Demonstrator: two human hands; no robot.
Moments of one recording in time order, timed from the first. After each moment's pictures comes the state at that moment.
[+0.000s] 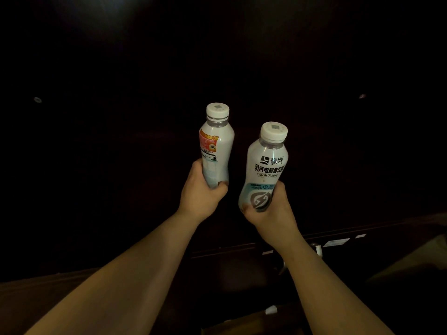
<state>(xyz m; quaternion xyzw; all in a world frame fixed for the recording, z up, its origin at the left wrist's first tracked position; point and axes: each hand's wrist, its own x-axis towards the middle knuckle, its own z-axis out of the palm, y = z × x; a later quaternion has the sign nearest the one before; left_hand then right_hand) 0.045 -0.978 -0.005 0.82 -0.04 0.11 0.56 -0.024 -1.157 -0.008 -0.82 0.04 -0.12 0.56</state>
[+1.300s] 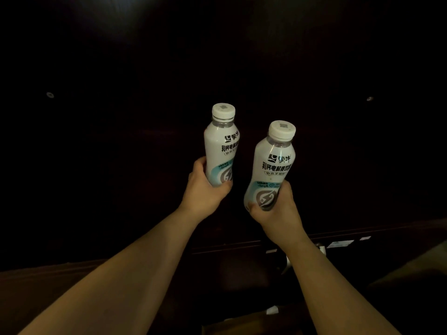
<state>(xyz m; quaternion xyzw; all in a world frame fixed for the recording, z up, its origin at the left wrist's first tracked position) 0.040 -0.969 -0.005 0.80 -0.04 0.09 0.59 -0.022 -1.159 -0.010 -0.83 0.02 -0.12 0.55</state>
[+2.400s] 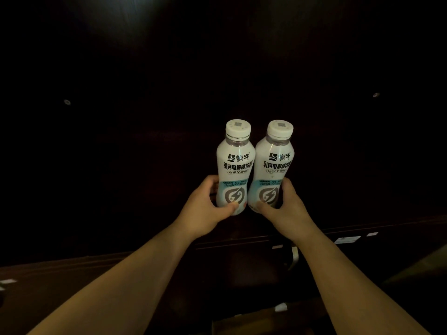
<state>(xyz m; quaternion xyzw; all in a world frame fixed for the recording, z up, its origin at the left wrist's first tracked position) -0.005 -0.948 -0.004 0.80 -0.12 0.02 0.58 -0.024 -1.171 -0.005 -0.82 -0.01 -0.05 0.57</state>
